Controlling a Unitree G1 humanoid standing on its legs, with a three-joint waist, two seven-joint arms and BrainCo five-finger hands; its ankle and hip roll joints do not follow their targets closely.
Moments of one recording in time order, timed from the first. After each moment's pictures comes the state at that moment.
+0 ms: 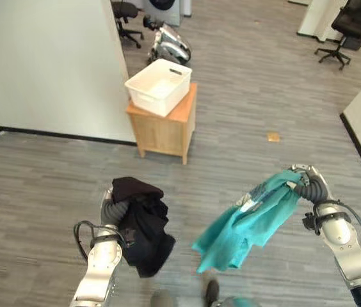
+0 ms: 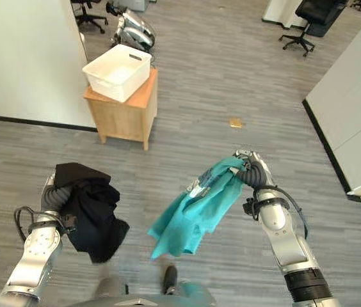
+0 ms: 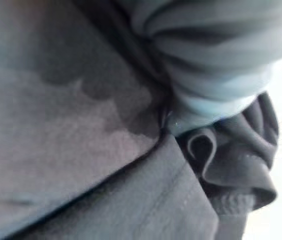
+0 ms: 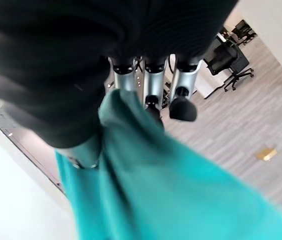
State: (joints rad) left arm 0.18 0.38 0.02 0.00 -0.11 -0.13 0.29; right arm -0.08 -0.50 0.10 -0.03 -0.20 -0.09 -0.13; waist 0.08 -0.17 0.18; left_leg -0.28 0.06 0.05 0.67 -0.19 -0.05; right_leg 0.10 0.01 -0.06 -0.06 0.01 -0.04
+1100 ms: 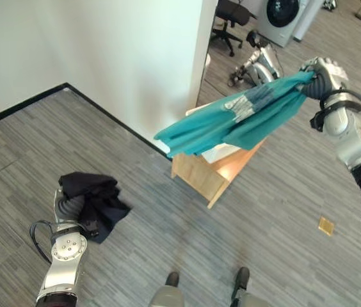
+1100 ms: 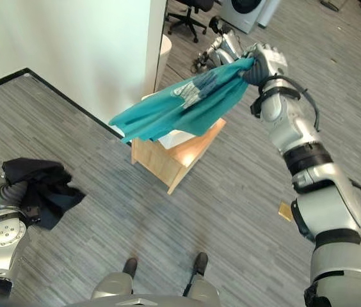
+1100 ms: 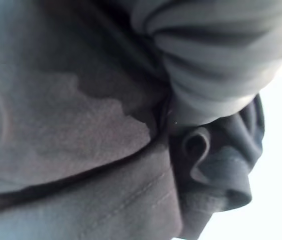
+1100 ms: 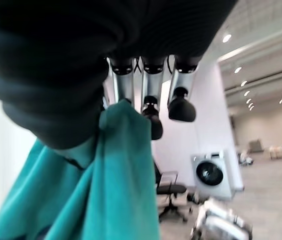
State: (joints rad) left arm 0.04 0.54 0.15 0.31 -0.23 -0.17 0.35; right arm -1.11 -0.75 0.48 0.78 -0.30 0.00 -0.28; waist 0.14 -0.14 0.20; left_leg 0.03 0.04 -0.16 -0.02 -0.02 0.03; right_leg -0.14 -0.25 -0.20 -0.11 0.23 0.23
